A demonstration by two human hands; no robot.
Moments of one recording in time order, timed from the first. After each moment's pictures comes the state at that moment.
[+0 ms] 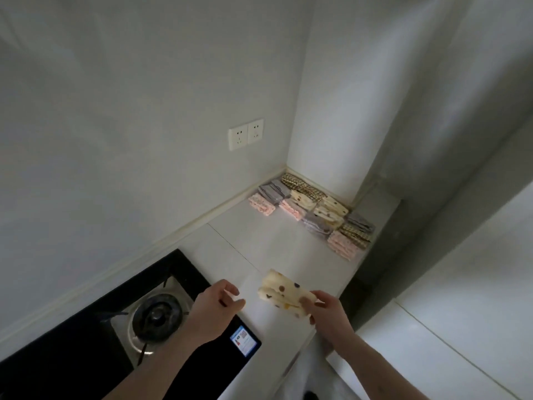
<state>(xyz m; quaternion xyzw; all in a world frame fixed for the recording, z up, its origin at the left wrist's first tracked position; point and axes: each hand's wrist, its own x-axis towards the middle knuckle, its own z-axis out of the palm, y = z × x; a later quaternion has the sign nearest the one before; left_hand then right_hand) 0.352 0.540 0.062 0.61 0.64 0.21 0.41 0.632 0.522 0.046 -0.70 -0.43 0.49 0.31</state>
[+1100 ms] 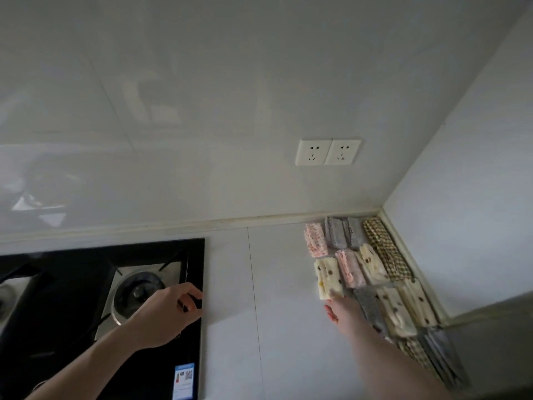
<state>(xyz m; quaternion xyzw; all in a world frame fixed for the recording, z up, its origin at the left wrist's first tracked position) 0.398 0.624 0.074 0.44 0.83 0.15 0.33 0.700 0.912 -0.088 -0.70 -0.40 0.57 0.13</state>
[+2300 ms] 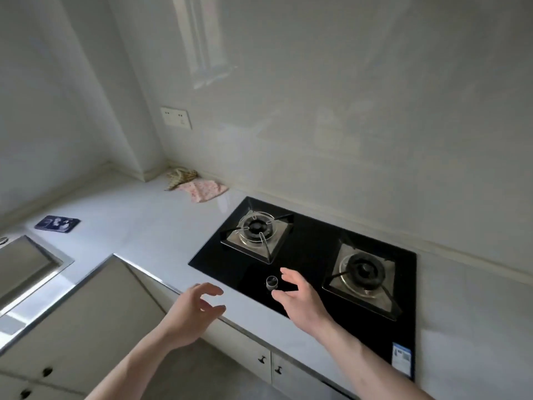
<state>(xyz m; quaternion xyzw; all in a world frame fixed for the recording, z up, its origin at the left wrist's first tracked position) 0.321 0.101 0.091 0.12 0.90 0.36 0.19 0.391 0.363 0.081 -0.19 -0.78 0.59 -0.08</state>
